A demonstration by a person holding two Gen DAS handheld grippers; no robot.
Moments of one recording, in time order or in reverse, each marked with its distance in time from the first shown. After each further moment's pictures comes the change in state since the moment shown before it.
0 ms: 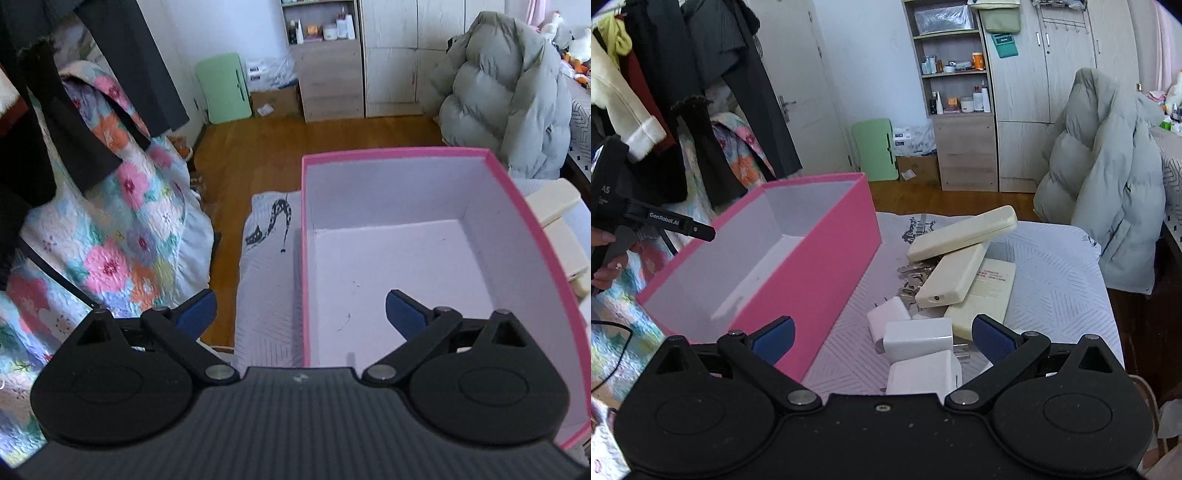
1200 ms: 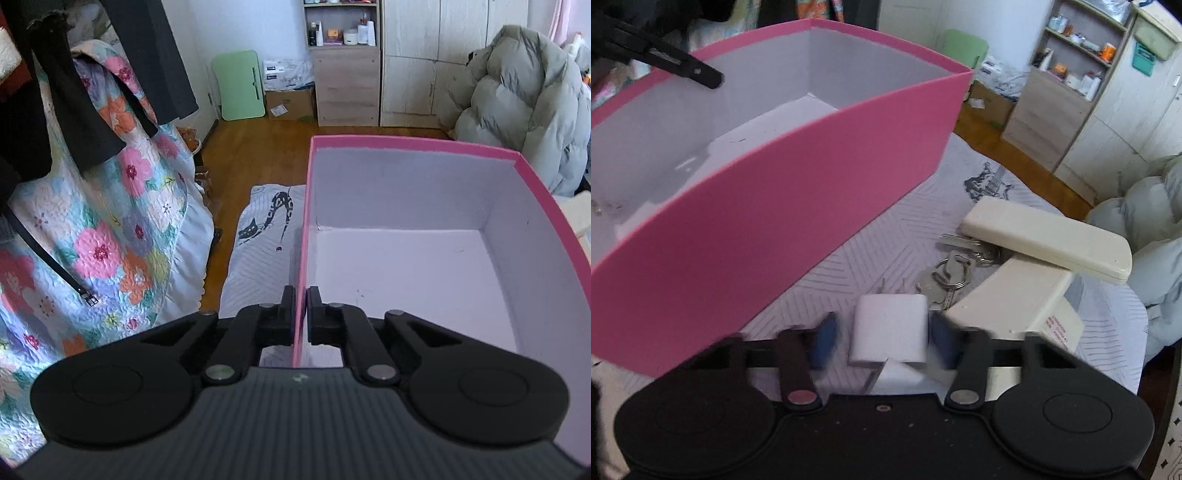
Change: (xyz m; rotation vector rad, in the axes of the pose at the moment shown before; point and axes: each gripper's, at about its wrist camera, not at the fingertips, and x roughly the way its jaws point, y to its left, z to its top) left arm 0.036 -0.009 -0.014 -0.100 -0.030 0.017; right arm 0.128 0.034 0.022 -0.479 0.350 -0.008
